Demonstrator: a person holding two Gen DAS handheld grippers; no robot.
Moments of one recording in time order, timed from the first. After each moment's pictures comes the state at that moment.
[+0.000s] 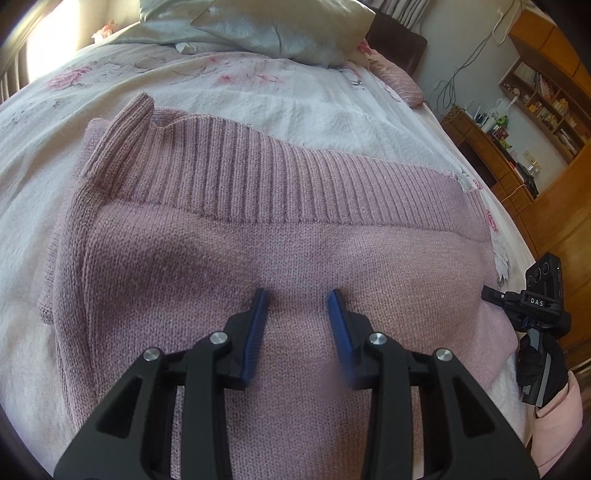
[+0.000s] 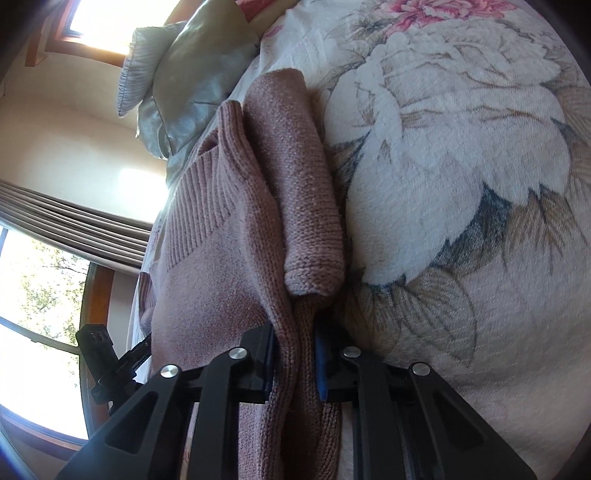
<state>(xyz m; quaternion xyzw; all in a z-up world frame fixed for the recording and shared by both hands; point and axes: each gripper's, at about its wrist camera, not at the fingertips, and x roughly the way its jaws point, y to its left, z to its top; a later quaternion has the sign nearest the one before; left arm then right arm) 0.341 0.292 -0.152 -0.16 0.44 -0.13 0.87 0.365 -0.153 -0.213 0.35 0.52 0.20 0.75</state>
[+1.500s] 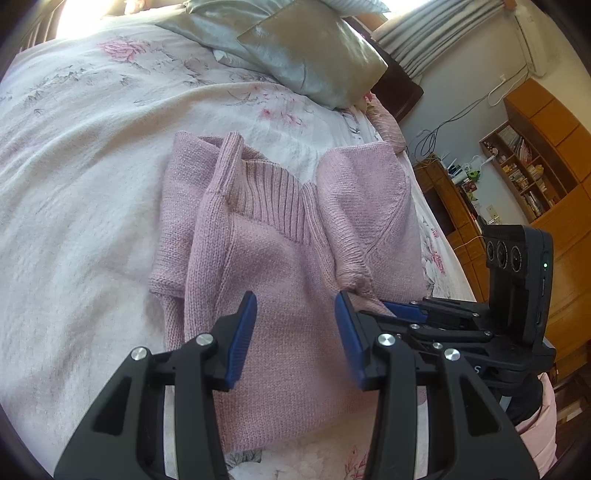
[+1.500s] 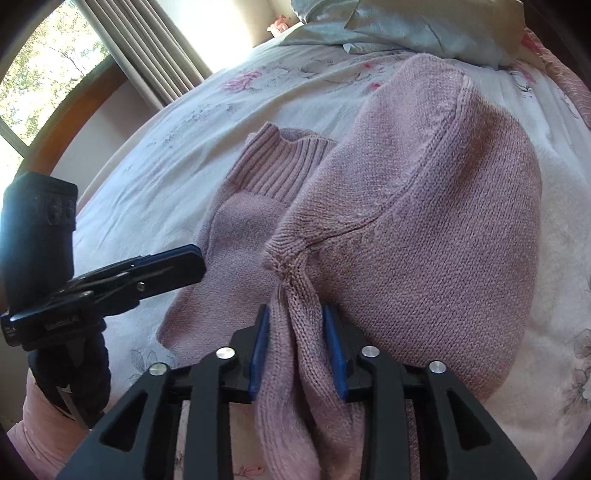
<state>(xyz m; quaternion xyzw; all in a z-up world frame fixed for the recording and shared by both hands) 0.301 0.391 -0.120 -0.29 0.41 -0.18 0.84 0.356 0.173 -0.107 -0.02 0.56 0.32 0.77</state>
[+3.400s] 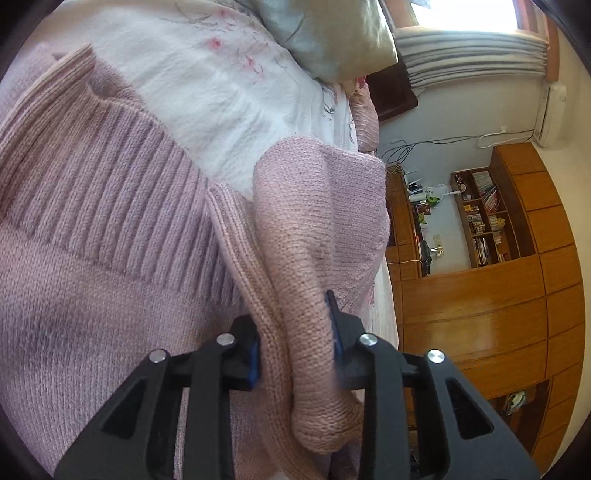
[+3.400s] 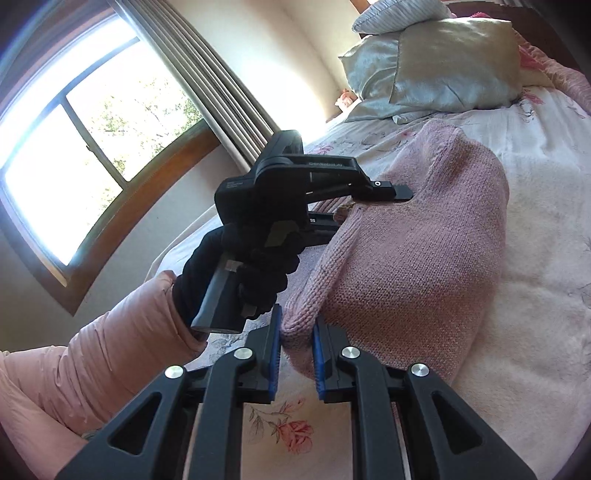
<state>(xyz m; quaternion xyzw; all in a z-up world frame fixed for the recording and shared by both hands) 0.413 0.308 -0.132 -0.44 0.44 -0.25 0.74 0.268 0.068 -0.068 0.09 0.42 0.46 0.78</state>
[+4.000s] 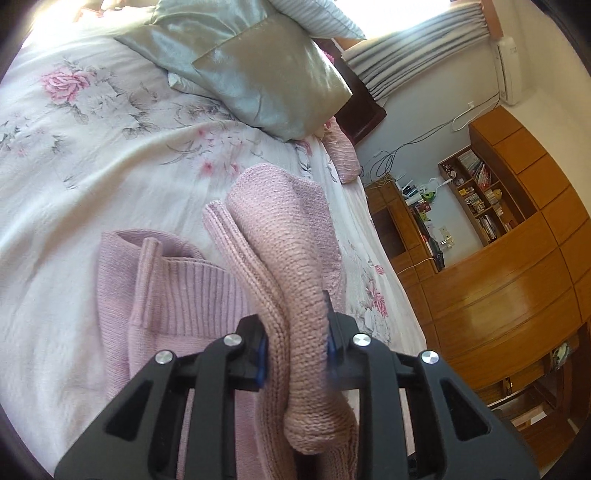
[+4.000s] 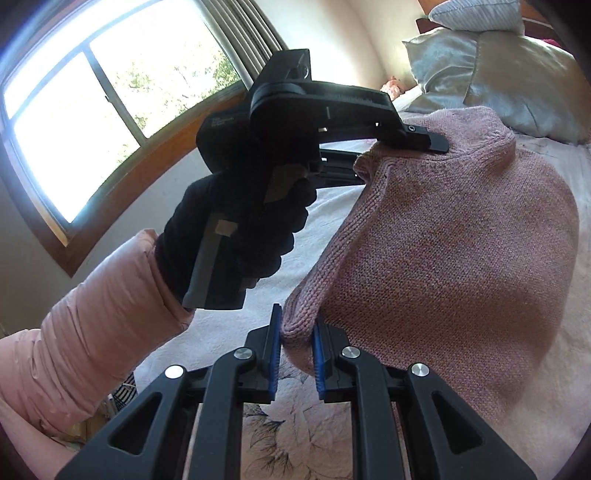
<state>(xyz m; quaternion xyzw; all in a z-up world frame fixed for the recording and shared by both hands) 0.382 0.421 -0.077 -0.36 0.37 -0.24 0.82 0.257 0.204 -0.061 0.01 0.42 0.50 0.75</state>
